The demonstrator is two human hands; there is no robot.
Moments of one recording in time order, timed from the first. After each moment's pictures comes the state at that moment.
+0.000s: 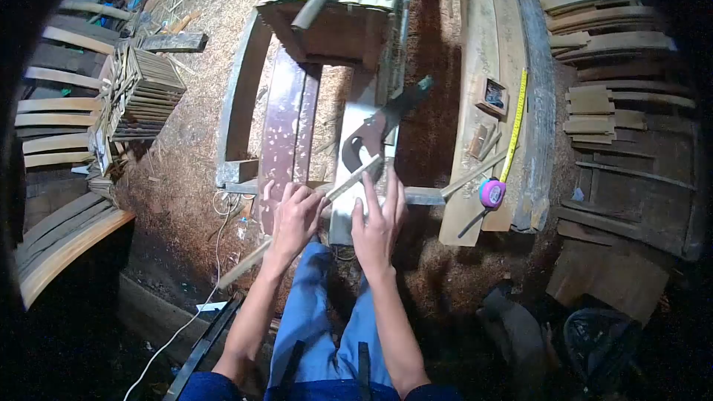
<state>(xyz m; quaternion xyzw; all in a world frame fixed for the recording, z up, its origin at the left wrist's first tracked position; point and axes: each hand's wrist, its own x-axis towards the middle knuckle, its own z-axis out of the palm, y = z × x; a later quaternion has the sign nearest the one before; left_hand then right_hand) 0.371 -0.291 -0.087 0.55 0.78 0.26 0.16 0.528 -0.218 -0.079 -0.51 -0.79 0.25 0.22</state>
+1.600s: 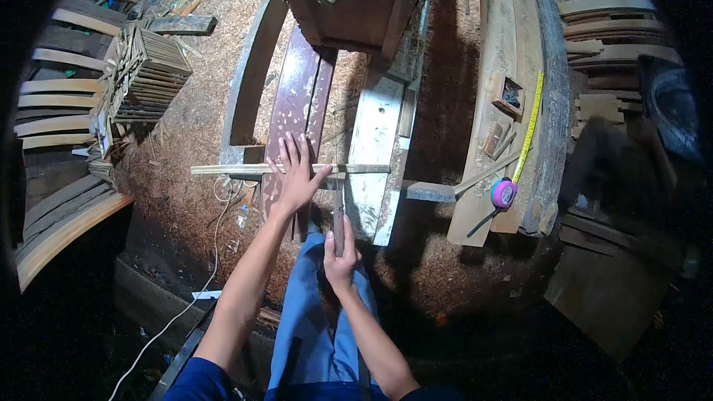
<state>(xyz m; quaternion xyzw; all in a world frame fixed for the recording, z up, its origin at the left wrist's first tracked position) 0.332 -0.289 -0.234 0.45 0.85 0.12 0.24 0.515 -0.358 -0.168 -0.55 -0.62 0.43 0.34</state>
